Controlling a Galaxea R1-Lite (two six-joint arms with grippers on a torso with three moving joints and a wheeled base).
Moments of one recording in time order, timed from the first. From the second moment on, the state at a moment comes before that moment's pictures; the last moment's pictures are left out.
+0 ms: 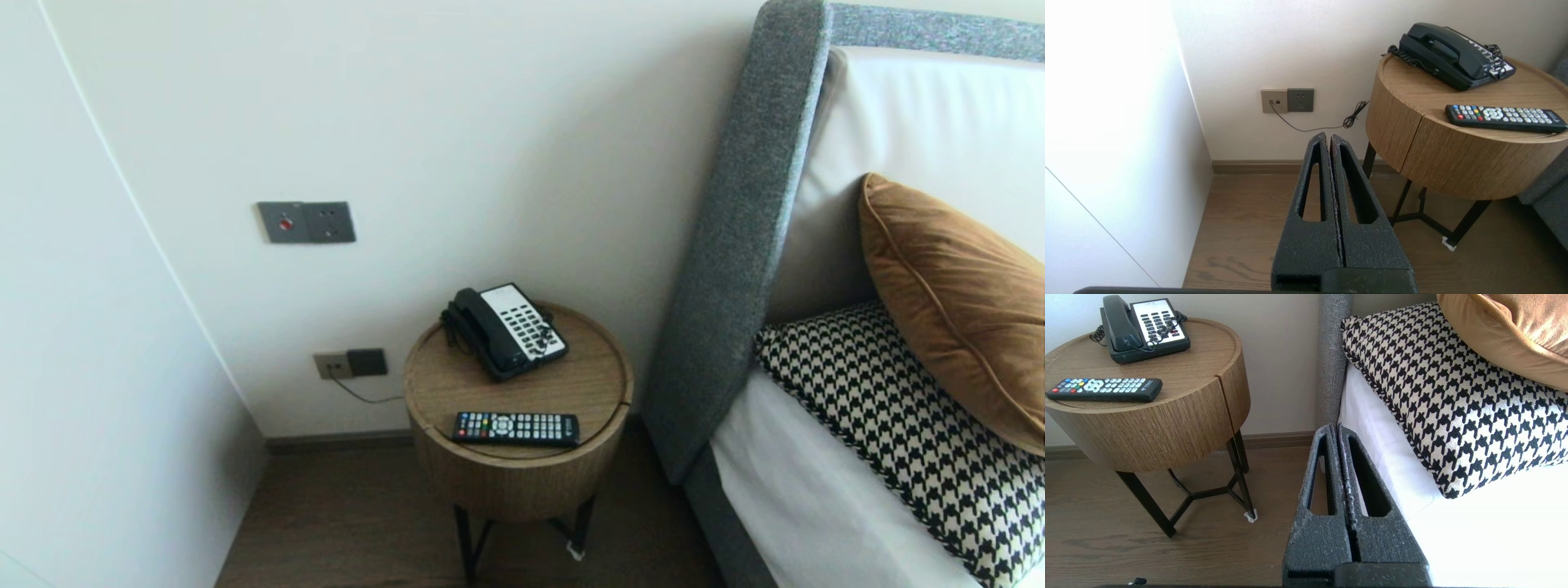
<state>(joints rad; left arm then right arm) 0.01 0.00 0.00 -0.02 0.01 -0.02 -0.01 0.00 0.00 0.02 0.01 0.00</state>
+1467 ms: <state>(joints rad) 0.01 0.00 0.00 -0.02 0.01 -0.02 -0.01 0.00 0.00 0.02 0.01 0.00</state>
